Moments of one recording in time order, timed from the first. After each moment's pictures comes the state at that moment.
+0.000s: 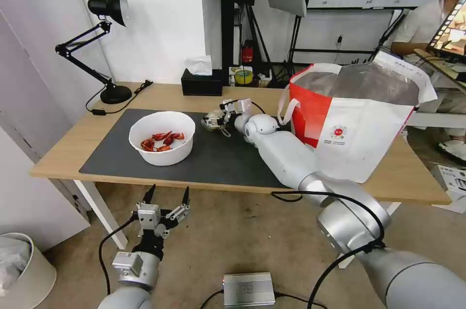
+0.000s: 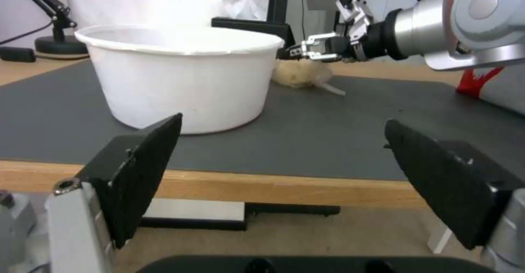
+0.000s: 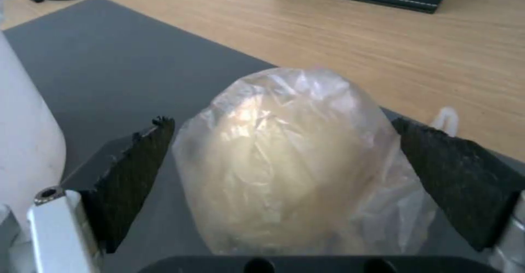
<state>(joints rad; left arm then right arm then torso) 1.64 -1.32 -0.43 -2.13 -0.20 -0.09 -0.09 -0.07 1.57 -0.16 0.57 0.56 -0.27 -0.29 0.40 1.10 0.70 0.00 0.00</state>
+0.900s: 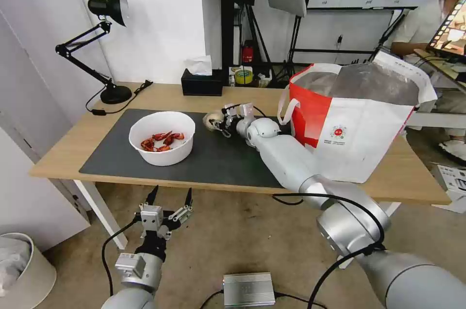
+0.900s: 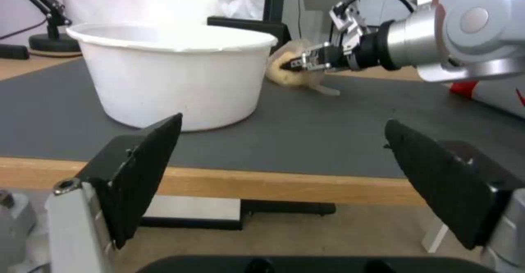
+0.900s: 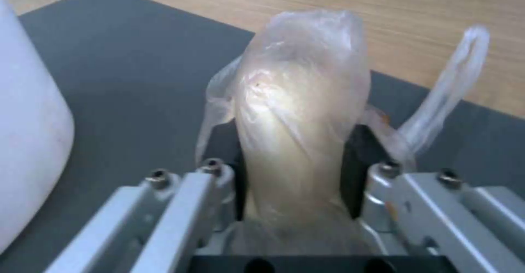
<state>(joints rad) 1.65 -1.33 -0.42 -2.13 -0.20 -0.10 -0.09 -0.12 1.56 -0.15 0.62 0.55 -0.28 -0.28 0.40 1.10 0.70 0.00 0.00</state>
